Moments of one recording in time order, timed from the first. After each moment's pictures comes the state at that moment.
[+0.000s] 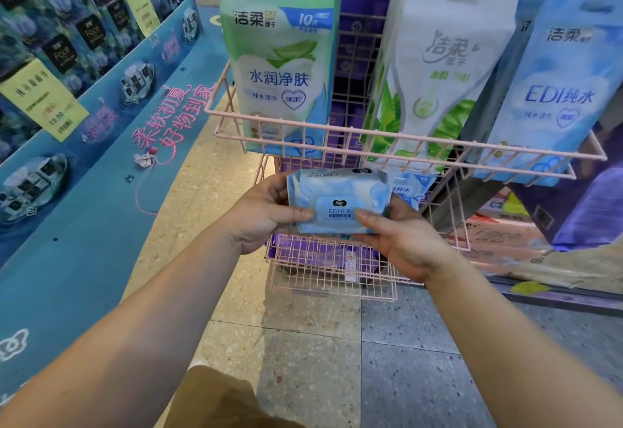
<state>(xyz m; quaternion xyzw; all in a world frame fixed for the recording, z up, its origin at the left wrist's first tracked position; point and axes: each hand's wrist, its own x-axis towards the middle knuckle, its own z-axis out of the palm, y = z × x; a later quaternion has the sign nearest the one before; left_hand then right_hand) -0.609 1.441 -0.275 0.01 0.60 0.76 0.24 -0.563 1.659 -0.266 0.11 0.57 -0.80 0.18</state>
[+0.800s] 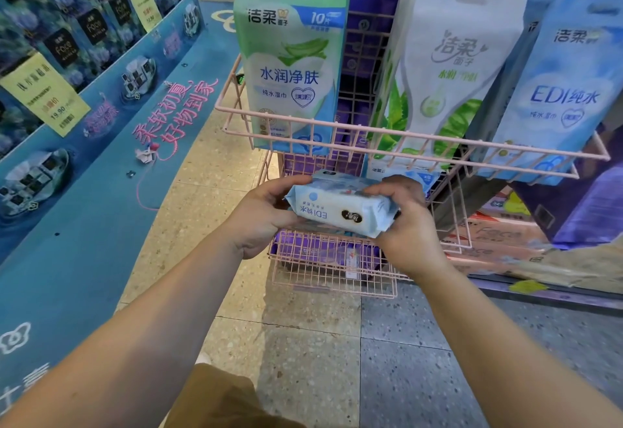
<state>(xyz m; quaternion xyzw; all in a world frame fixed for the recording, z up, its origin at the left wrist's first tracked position) -0.597 1.435 -0.285 0.03 0.62 0.77 0.18 -0.552 1.652 -0.266 -0.03 0.85 -0.52 -0.10</state>
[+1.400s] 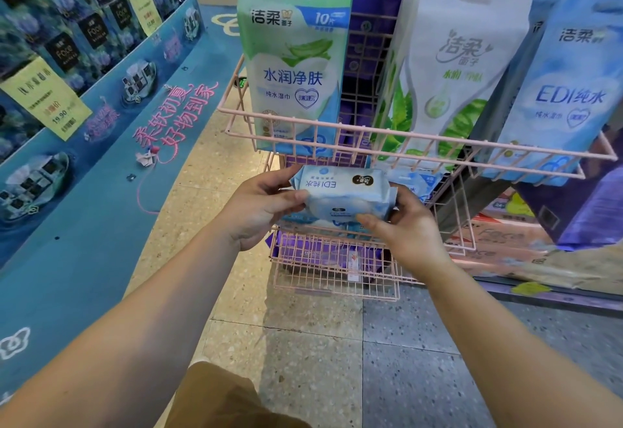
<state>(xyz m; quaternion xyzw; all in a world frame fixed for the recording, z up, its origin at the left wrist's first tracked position) -0.609 1.432 -0.267 -0.04 0.57 0.80 0.18 -0.555 1.652 -0.264 0.08 0.80 -0.59 0.01</state>
